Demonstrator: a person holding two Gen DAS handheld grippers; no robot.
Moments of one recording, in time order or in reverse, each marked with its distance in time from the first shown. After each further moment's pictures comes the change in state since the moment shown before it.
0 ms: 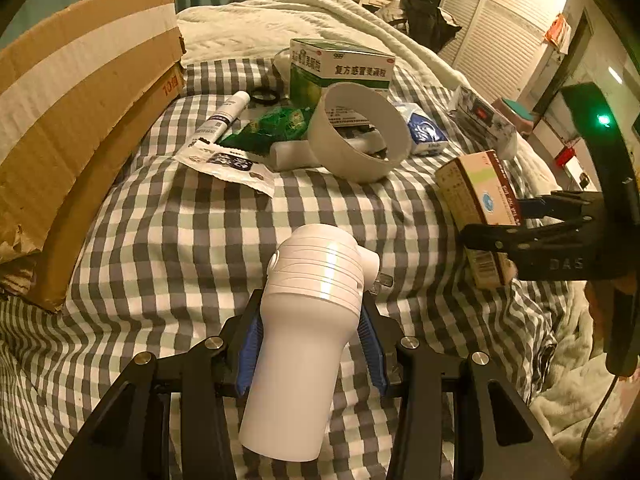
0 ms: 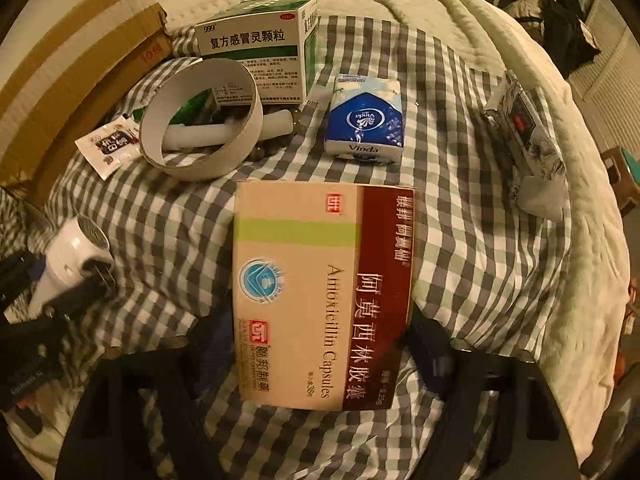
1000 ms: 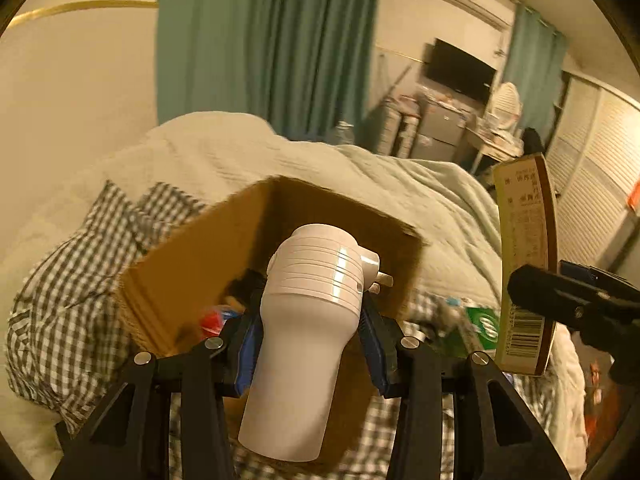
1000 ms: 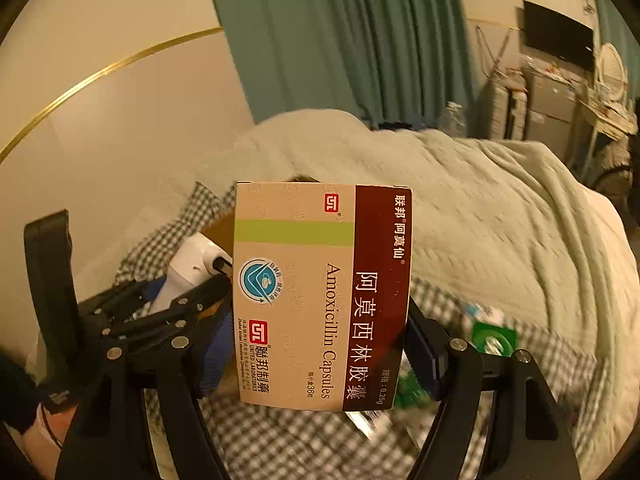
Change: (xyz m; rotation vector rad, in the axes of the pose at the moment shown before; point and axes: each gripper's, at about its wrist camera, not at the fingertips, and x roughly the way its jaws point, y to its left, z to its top) left arm -0.176 0.178 0.105 -0.383 -0.404 0.269; right arm -0.172 0.197 0.165 -0.279 -0.449 0.345
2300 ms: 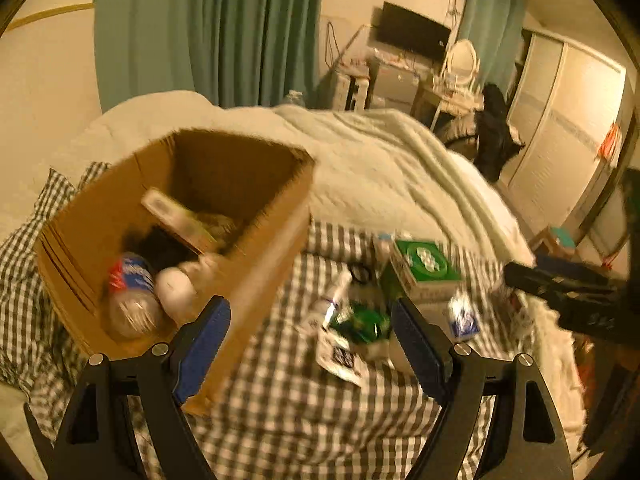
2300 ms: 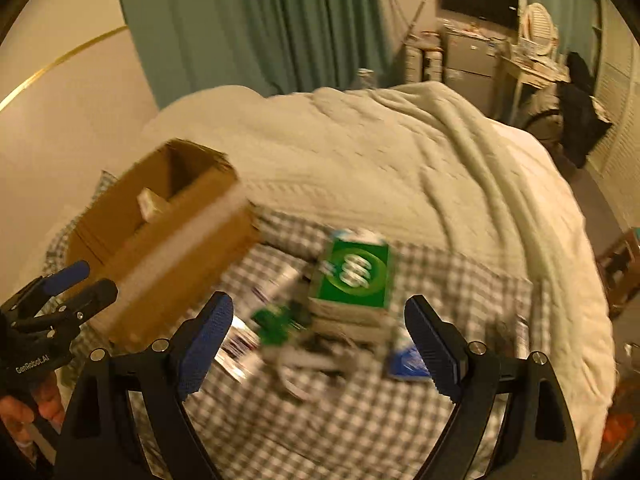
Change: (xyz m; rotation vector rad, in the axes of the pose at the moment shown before) left arm -0.001 -0.106 -0.071 0.148 0.107 -0.104; right arm -0.035 -0.133 -0.090 0.123 0.078 -0.243
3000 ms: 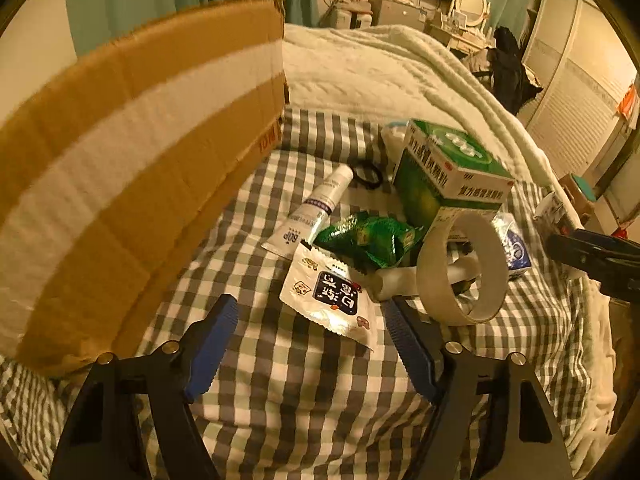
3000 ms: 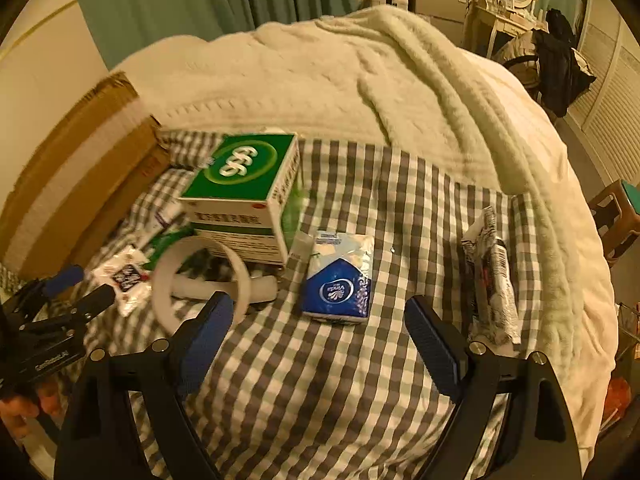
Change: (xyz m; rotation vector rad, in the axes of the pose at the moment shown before) left arm 0.104 -0.024 -0.062 0.025 0.205 0.028; right arm 0.072 -0.075 -0.060 0.048 0.179 -0.070
